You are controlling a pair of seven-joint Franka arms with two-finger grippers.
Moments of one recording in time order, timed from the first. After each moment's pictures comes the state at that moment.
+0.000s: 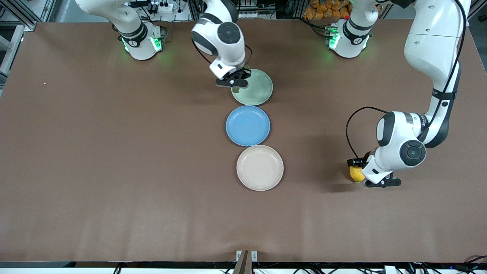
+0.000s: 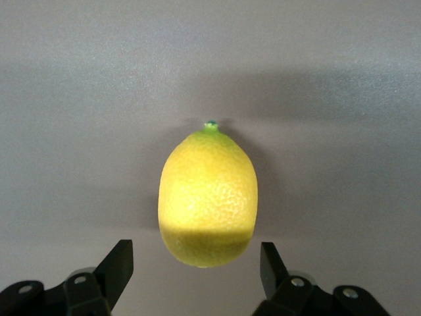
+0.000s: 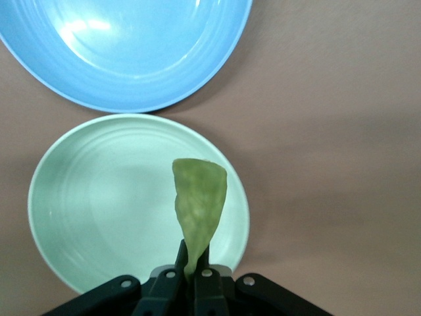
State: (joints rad) left arm -0.04 0.61 -0.08 -1.72 0.08 2.20 -0.20; right arm 0.59 0.38 0.46 -2.07 -0.06 2.35 1.19
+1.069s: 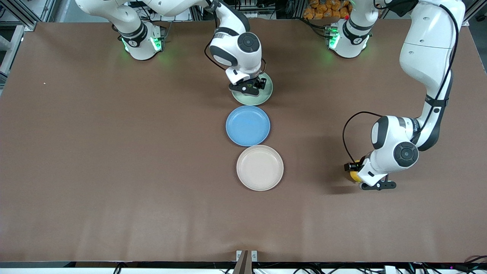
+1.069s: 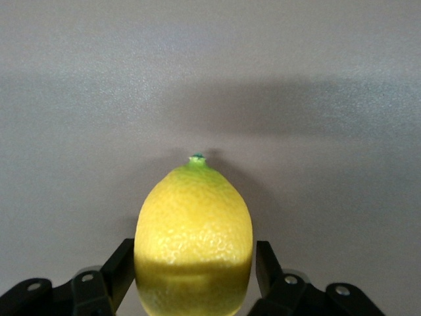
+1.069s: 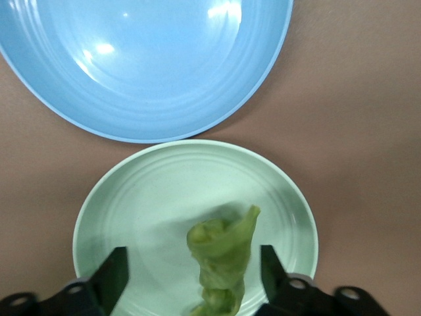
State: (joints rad) left arm -0.04 0.67 -0.08 -1.72 0.08 2.31 -0.20; right arm 0.60 0.52 0.49 -1.89 -0.18 2.29 1.42
